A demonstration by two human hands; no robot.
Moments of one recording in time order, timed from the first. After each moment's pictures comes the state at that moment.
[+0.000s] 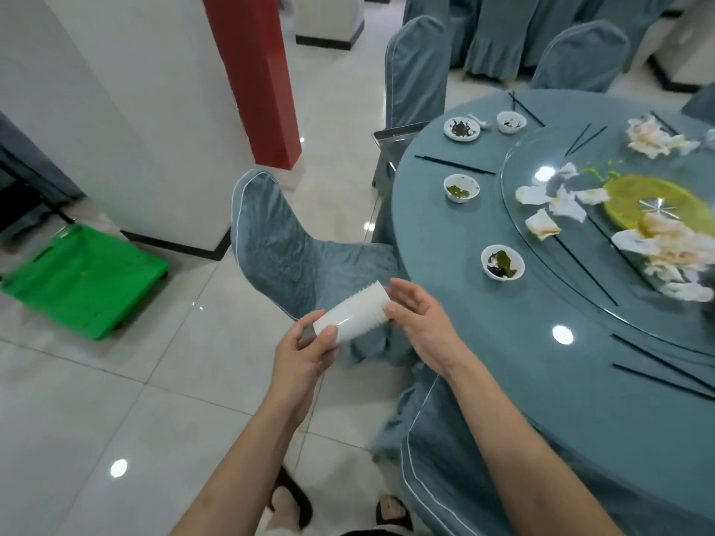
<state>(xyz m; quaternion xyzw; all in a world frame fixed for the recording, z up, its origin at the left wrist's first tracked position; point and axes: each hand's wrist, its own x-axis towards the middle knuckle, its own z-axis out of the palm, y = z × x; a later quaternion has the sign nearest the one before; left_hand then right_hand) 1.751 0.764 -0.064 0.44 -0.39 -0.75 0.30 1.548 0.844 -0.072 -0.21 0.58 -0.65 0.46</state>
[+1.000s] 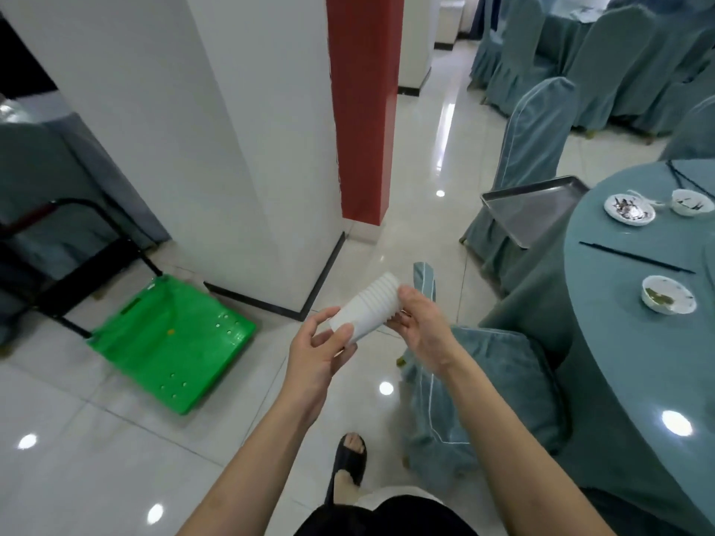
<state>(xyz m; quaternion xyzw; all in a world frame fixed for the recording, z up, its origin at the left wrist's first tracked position) 1.896 0.286 -0.041 0.43 -0.41 -0.74 0.33 1.711 0.340 -0.044 -0.18 0.53 -0.66 0.51</state>
